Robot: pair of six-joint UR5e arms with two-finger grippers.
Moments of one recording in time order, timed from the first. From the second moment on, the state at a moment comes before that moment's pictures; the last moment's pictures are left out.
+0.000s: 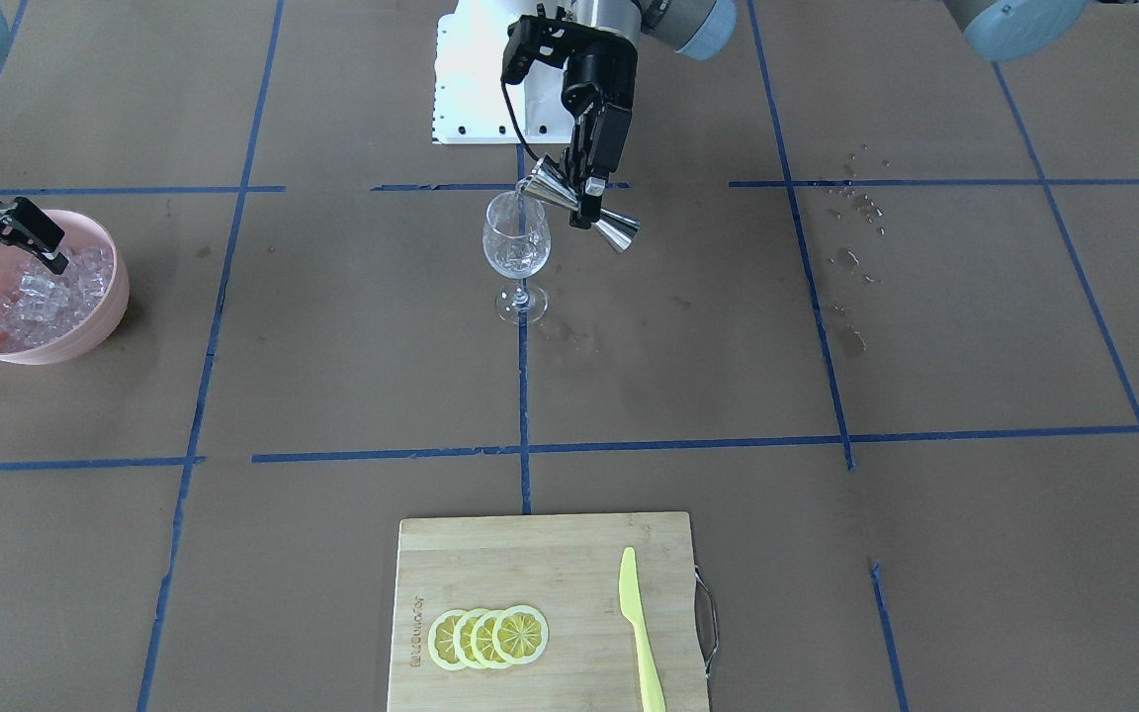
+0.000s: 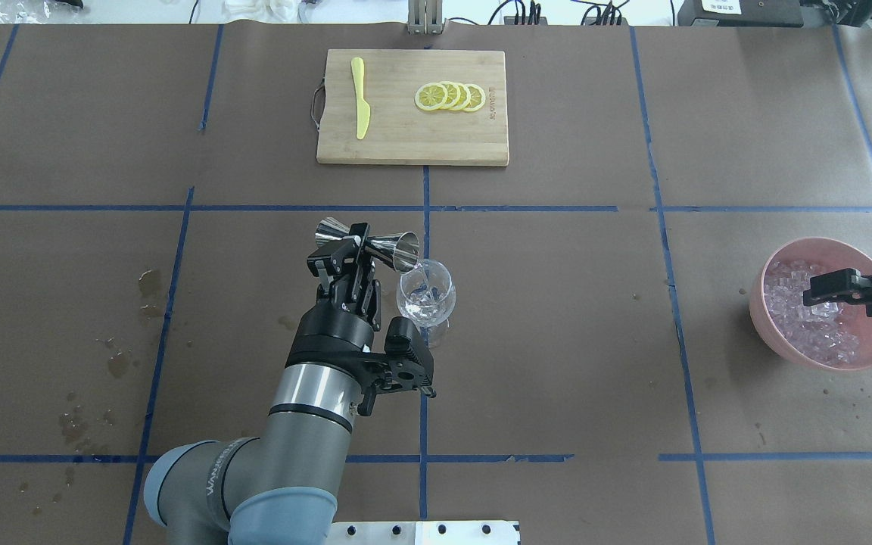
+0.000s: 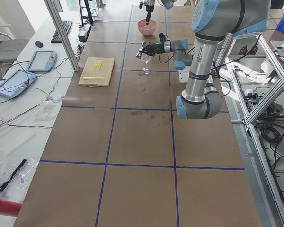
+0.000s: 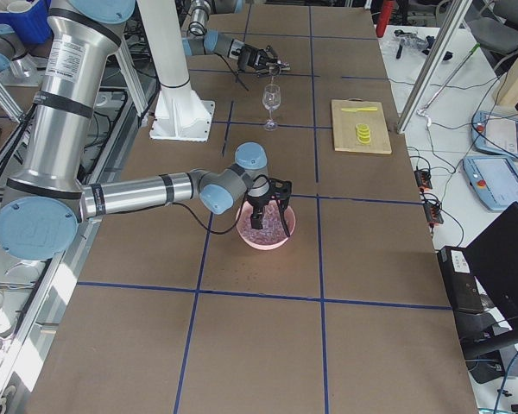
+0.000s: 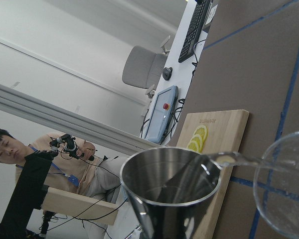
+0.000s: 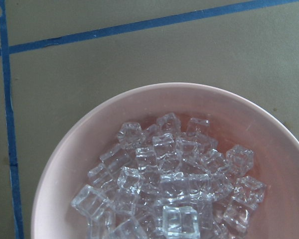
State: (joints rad) left arm -0.11 -2.09 -1.83 -2.13 -0.40 0.28; right arm 0.94 -1.84 1.94 -1.01 2.12 1.04
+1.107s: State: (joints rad) left arm -0.08 -2.10 -1.81 -2.13 -0.34 0.51; right arm 0.94 -1.84 1.94 -1.01 2.12 1.04
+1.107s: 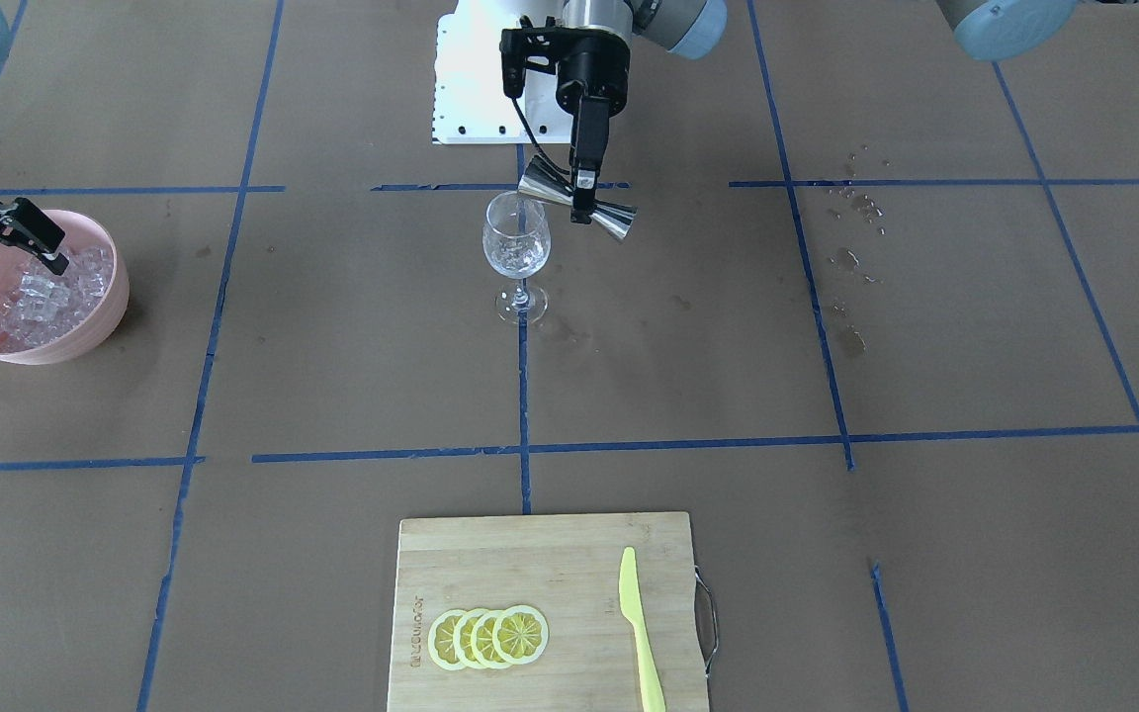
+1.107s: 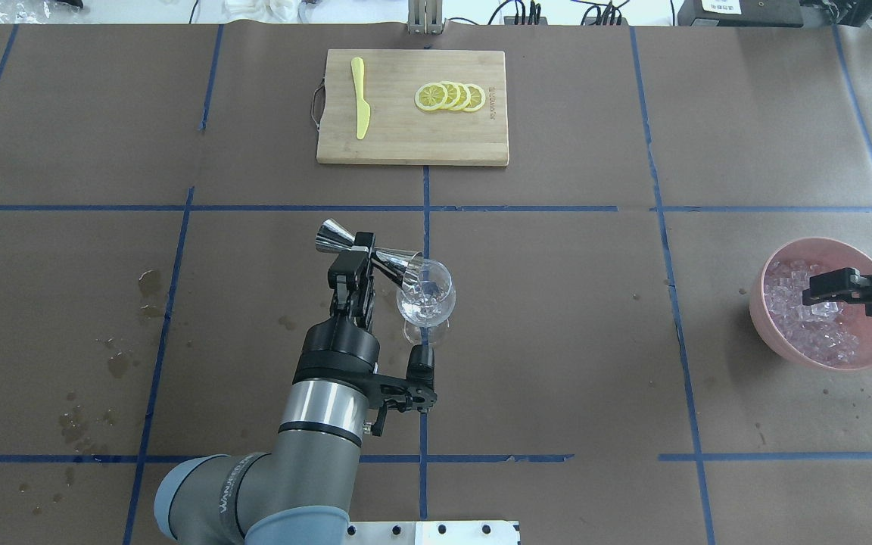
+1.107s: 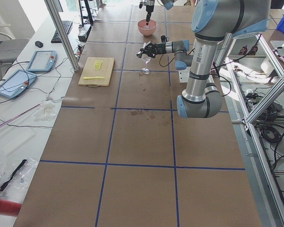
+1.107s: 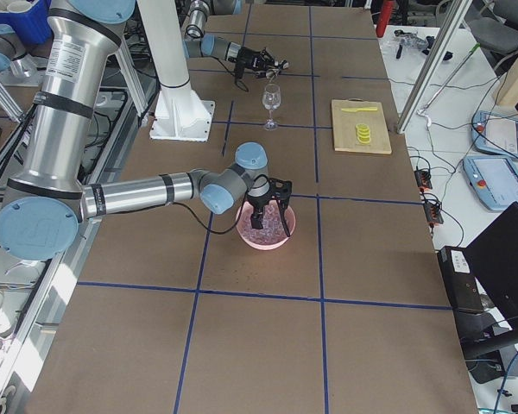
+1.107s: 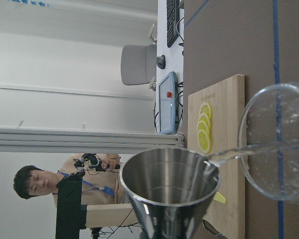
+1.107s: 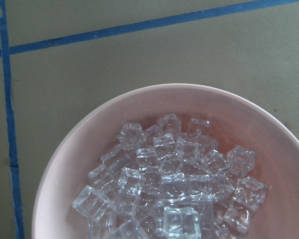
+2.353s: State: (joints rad) left arm -0.10 -2.08 -1.83 -2.22 -0.33 0.48; right arm 0.94 -1.83 1.91 -1.01 2.11 1.03
